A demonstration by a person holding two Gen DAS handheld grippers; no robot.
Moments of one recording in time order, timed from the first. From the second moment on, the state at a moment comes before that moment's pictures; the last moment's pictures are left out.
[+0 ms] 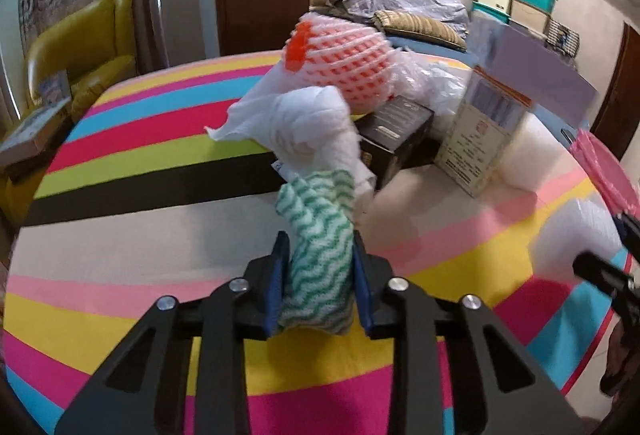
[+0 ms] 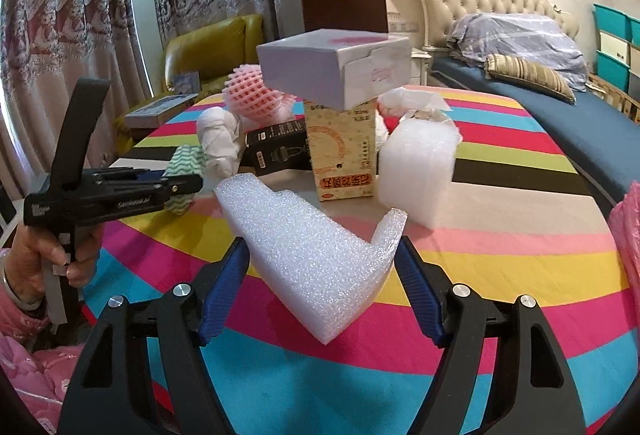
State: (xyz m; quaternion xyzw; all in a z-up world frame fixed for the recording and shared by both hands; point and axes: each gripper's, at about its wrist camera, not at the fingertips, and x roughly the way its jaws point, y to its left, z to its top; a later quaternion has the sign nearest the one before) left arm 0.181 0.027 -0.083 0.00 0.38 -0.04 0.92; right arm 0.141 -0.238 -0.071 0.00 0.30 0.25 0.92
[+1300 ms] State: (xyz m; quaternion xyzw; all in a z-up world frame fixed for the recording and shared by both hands) left arm 0.181 -0.219 -0.045 0.10 0.32 -0.30 0.89; right arm 0.108 -0.450 -0.059 0.07 0.23 -0.01 0.97
